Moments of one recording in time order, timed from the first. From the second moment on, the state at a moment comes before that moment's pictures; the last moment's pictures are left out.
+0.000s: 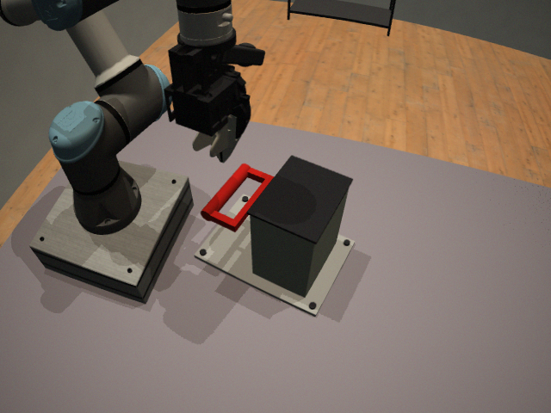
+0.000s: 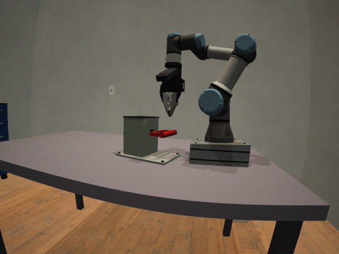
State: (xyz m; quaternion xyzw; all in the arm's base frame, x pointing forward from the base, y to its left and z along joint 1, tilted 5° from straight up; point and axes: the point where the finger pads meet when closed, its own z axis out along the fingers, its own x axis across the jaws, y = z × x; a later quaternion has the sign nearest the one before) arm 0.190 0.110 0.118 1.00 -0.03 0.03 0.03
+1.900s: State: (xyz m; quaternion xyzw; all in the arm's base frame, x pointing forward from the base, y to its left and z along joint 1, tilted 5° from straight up) arm 0.190 0.110 0.116 1.00 -0.03 0.03 0.03
